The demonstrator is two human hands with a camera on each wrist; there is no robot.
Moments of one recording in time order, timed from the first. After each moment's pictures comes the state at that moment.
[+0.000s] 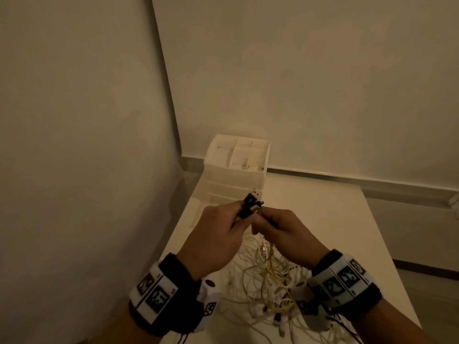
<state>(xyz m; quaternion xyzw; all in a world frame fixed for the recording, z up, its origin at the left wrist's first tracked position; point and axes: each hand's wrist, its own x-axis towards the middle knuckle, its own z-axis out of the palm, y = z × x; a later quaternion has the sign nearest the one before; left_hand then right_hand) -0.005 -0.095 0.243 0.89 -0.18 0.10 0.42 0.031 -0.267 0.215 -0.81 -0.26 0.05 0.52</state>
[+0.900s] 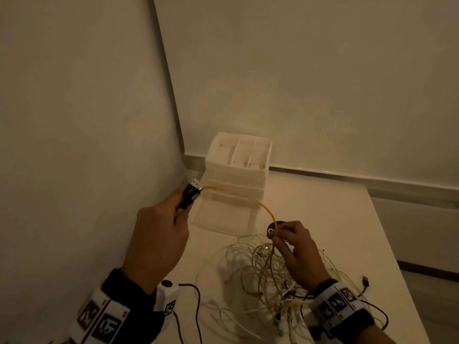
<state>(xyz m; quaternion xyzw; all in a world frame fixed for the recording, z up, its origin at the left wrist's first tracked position) -0.027 -0.045 0.249 0.91 -0.01 0.27 0.32 0.035 -0.309 0.111 -0.89 -0.16 -0.12 0.40</state>
